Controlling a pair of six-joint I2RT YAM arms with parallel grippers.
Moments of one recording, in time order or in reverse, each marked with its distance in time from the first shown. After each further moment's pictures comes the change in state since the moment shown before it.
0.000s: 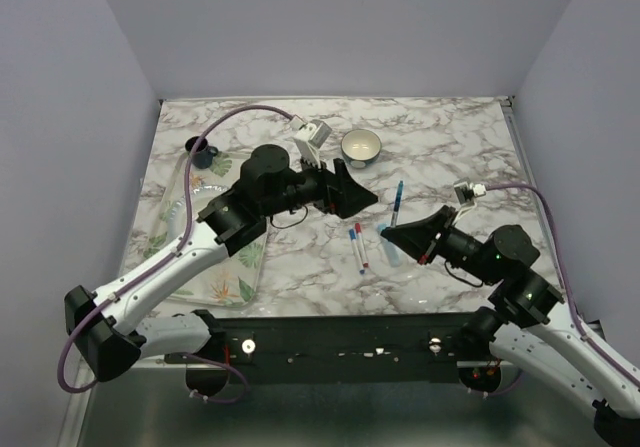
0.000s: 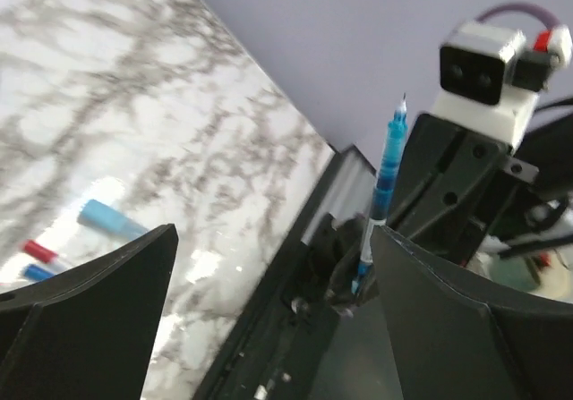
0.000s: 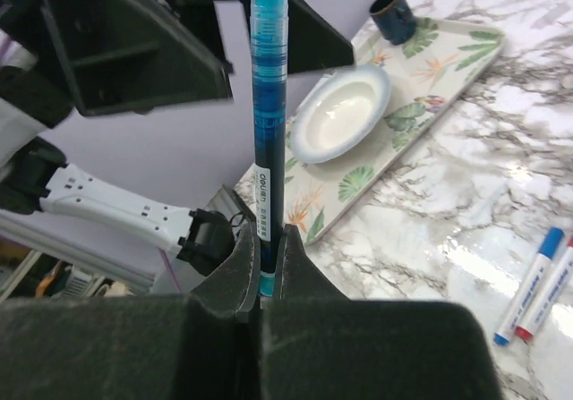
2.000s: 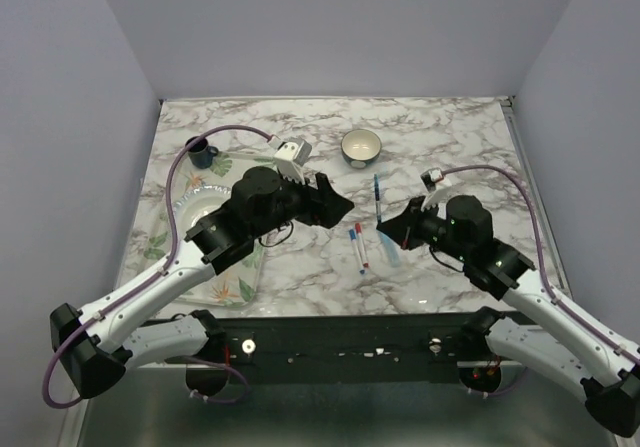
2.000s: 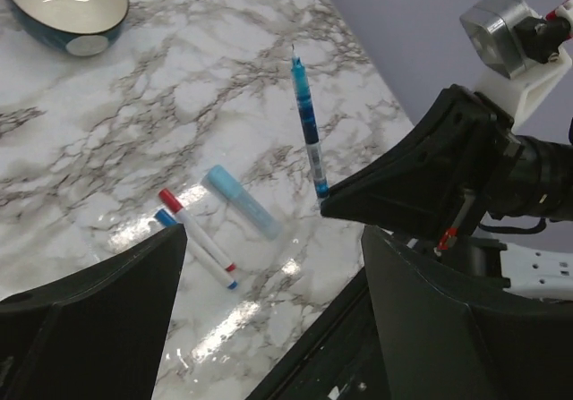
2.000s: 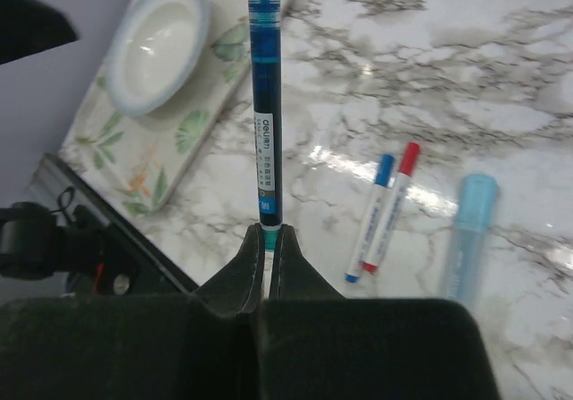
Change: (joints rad) left arm -0.012 -0.166 -0.114 -0.181 -0.343 0.122; right arm -0.098 0.333 0.103 -0.236 0.151 -0.216
